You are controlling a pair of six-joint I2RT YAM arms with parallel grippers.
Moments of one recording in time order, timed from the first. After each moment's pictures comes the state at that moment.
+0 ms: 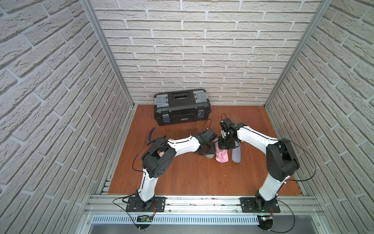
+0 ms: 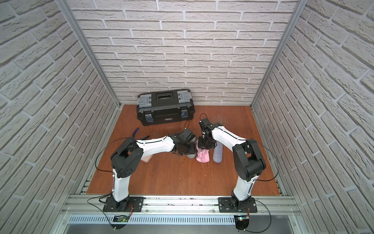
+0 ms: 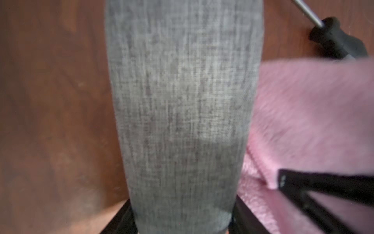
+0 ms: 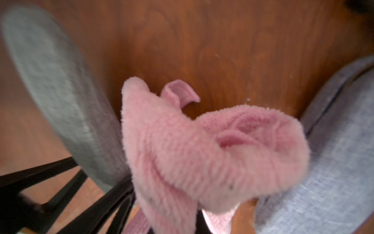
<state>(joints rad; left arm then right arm) -0.91 2.01 1.40 -0.48 0.05 -0.83 0.35 1.77 1.22 -0.89 -0.10 0.49</state>
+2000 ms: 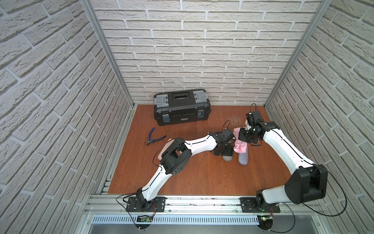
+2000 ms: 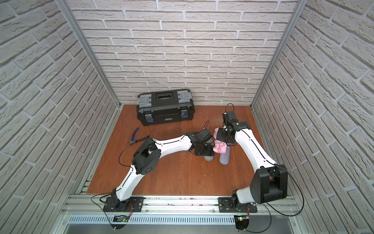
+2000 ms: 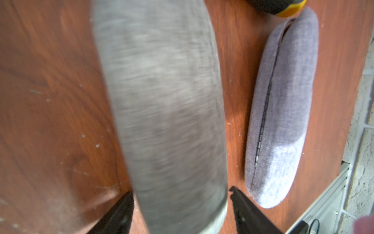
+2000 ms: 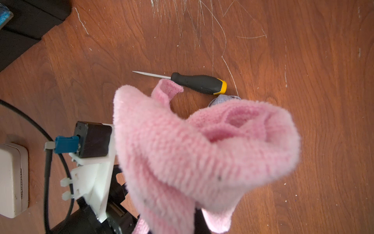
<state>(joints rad) -1.01 2.28 1.81 -0.62 0.20 -0.78 0.11 1.43 1.23 -0.99 -0.01 0.46</state>
